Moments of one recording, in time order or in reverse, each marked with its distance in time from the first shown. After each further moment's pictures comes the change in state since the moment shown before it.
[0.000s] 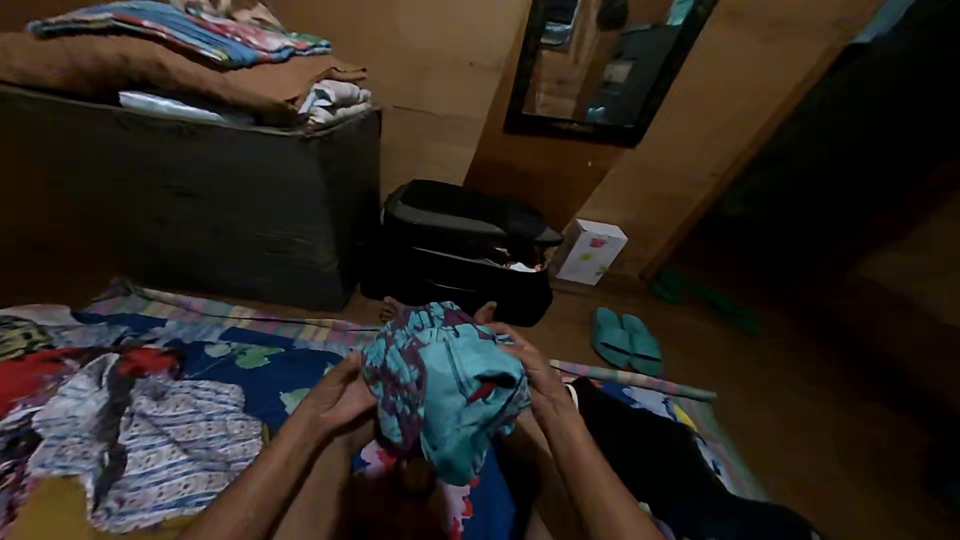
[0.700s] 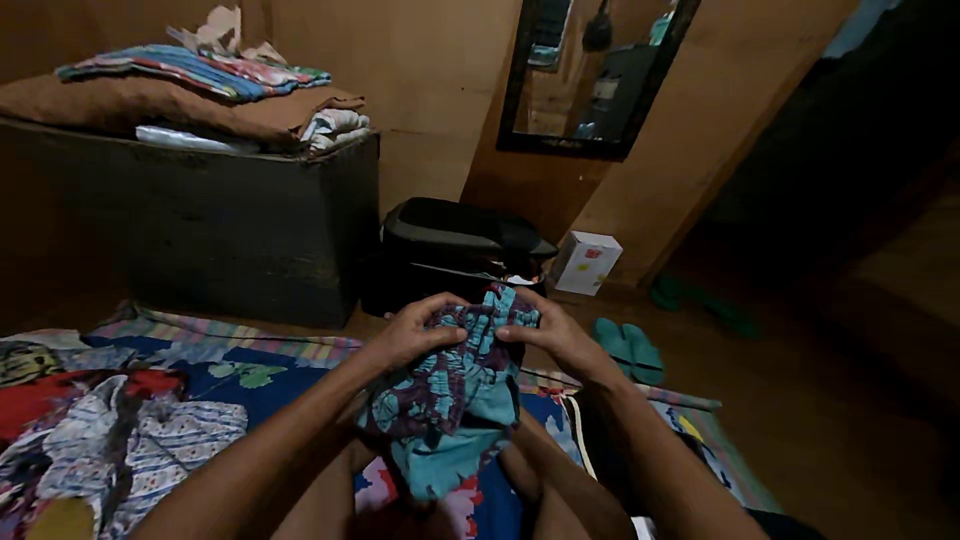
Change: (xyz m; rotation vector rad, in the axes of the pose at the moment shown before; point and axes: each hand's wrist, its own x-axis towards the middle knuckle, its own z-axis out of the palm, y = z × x) left_hand 0.068 0.061 0.118 1.056 -0.189 0.131; right_hand 0.016 -0.110 0.038 -0.730 0.004 0.015
